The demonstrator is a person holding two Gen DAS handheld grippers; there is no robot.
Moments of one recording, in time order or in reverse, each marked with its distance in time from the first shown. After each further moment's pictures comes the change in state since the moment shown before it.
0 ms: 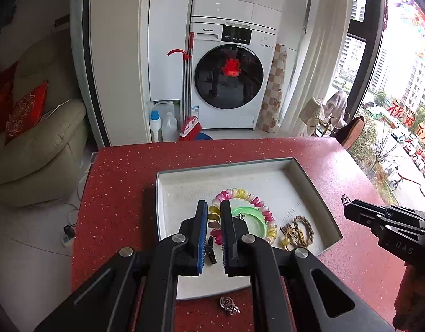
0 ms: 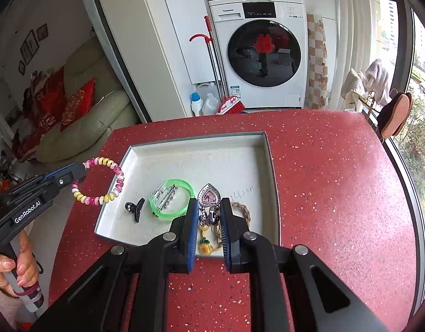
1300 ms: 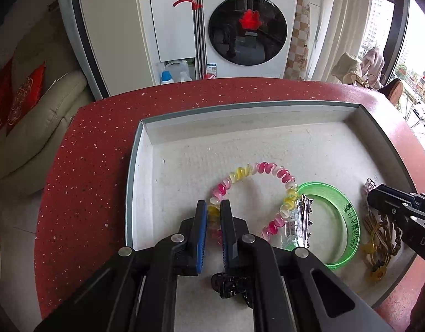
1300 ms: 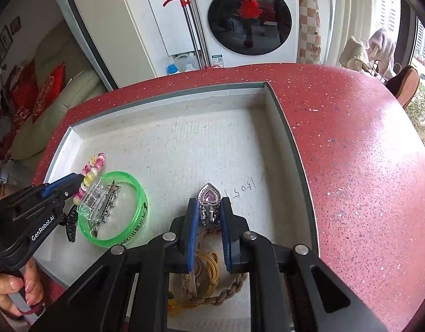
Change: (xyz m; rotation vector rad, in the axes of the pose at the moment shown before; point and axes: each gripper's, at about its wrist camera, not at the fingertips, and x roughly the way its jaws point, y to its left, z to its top) left arm 0.147 0.002 -0.041 0.051 0.187 0.134; right arm 0.119 -0.022 -0.019 0.050 0.132 -0.078
